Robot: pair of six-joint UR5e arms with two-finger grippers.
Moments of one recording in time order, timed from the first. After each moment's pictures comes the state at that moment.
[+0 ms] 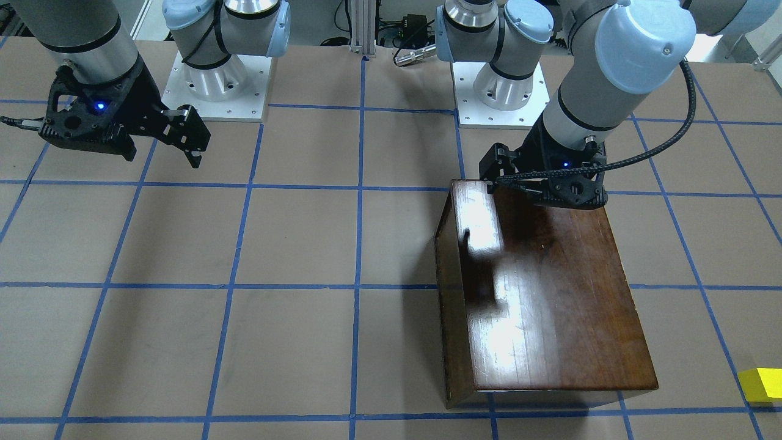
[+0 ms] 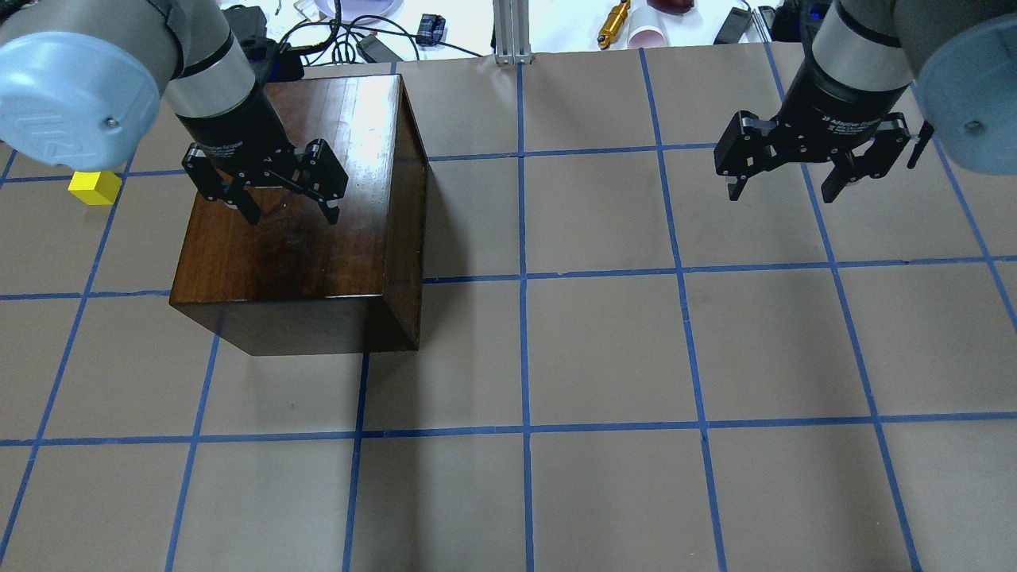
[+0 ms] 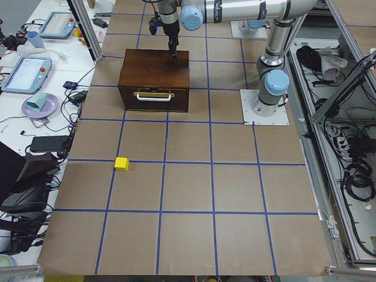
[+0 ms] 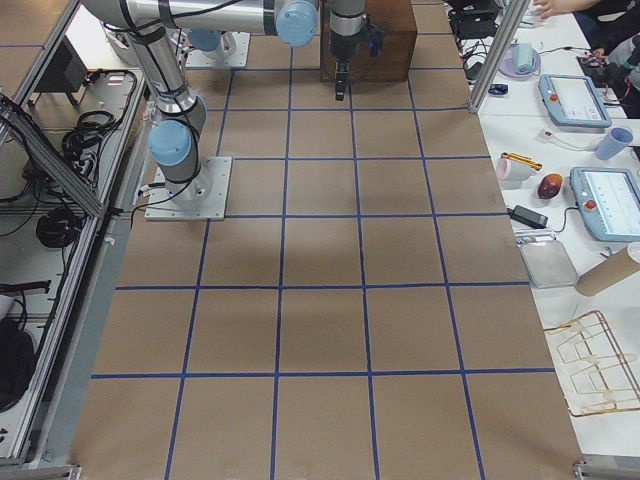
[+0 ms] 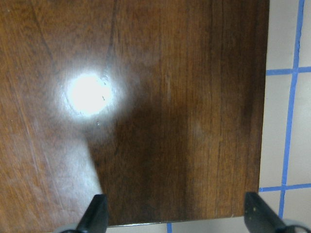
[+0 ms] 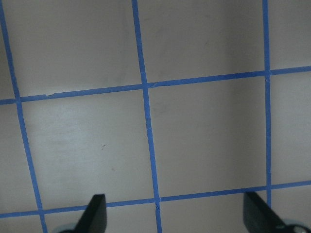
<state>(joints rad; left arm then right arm) -1.55 -1.68 -1.57 -1.59 1.55 0.08 1.52 -1.59 1.63 -1.60 -1.59 0.04</state>
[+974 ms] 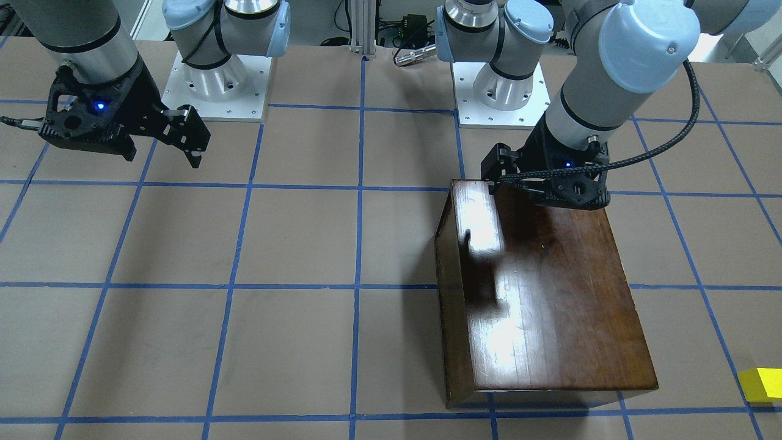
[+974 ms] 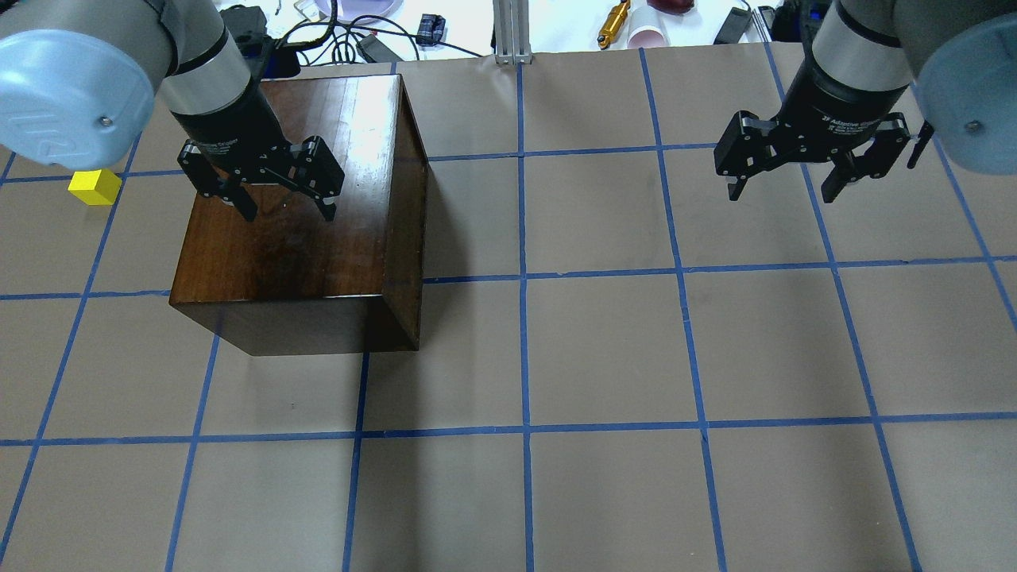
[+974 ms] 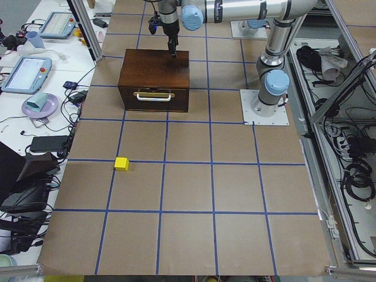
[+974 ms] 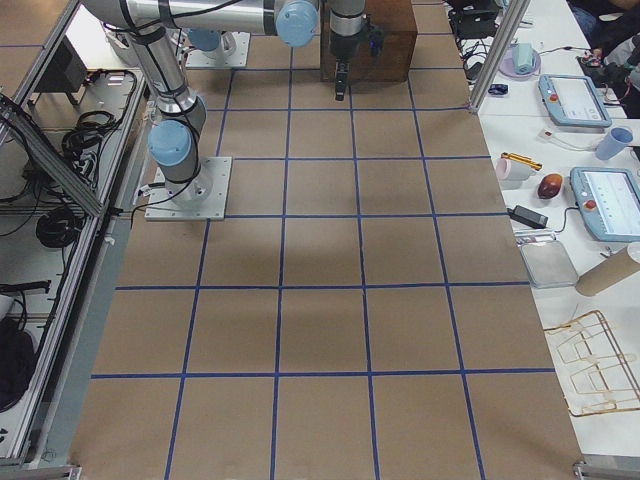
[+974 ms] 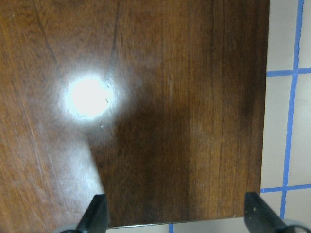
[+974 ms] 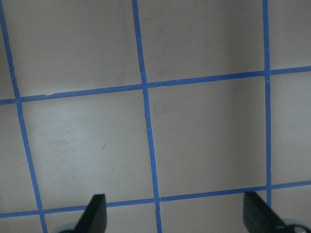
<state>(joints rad) -1.55 -1.68 -1.56 -1.59 1.55 0.09 1.52 -1.59 1.63 -1.60 -1.59 0.04</state>
